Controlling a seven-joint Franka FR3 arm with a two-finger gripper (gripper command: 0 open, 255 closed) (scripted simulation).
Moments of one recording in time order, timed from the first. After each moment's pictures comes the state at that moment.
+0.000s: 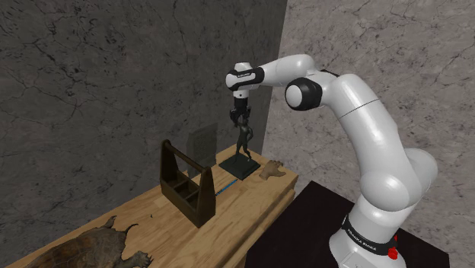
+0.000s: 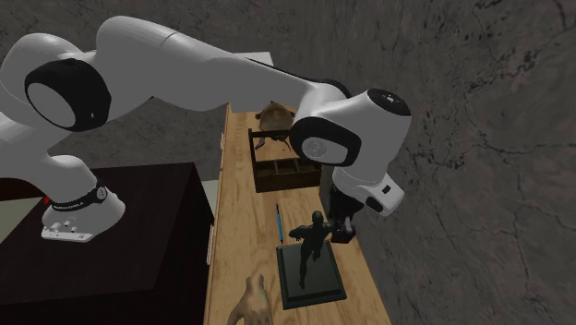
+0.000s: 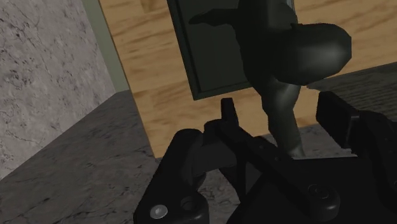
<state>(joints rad) -0.22 0.90 -0.11 -1.01 0.09 1.80 -0.20</state>
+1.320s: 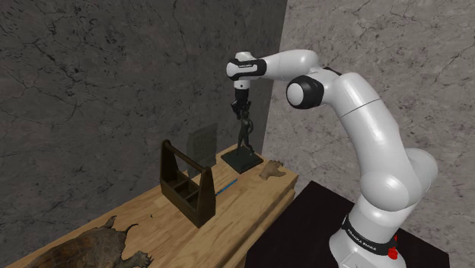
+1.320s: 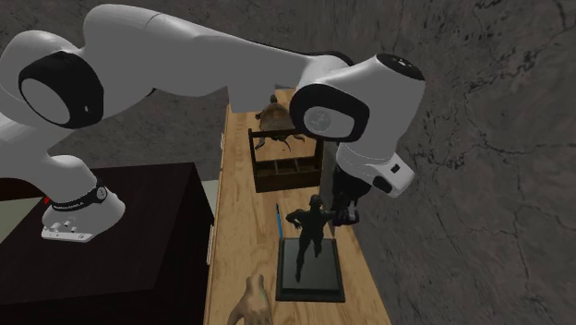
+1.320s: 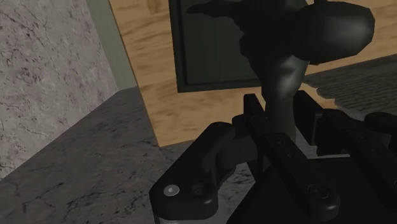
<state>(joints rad) -0.23 0.88 -0.11 -0.92 0.08 1.69 -0.20</state>
